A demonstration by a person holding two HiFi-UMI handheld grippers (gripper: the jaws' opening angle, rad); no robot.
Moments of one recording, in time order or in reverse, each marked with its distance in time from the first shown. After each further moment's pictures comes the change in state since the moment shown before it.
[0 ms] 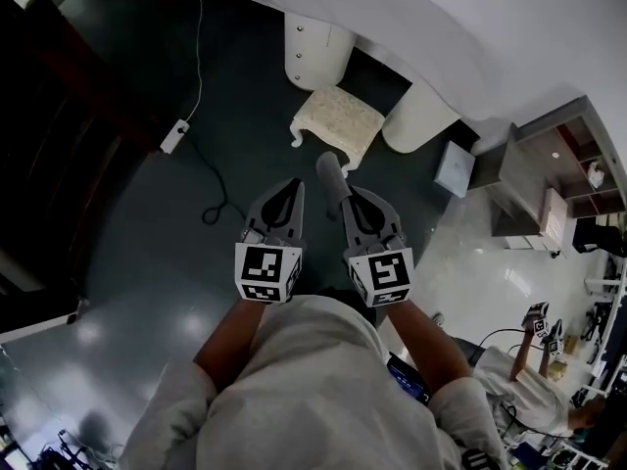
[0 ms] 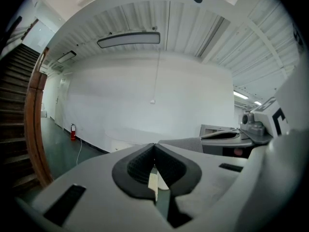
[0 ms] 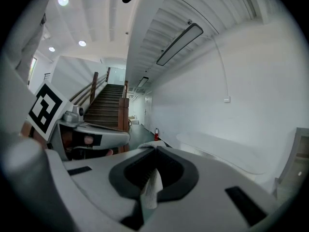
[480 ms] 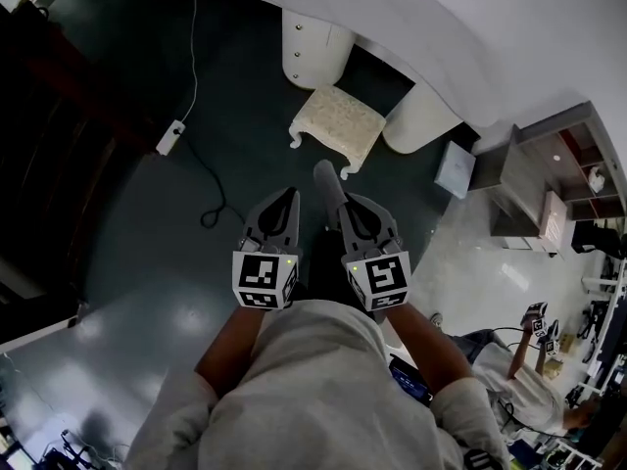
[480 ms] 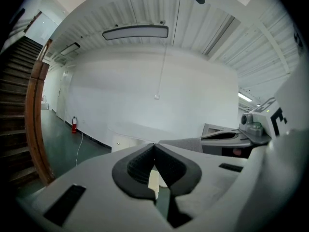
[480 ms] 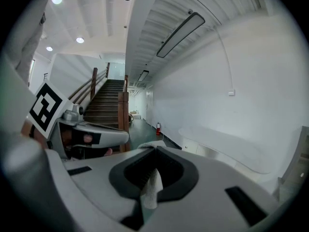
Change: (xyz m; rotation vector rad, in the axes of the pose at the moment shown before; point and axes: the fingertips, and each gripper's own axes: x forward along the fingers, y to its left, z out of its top) left arm 0.032 0.032 -0.016 -0.055 0.049 0.014; right arm 0.046 -0.011 -0.013 0.007 0.072 0.032
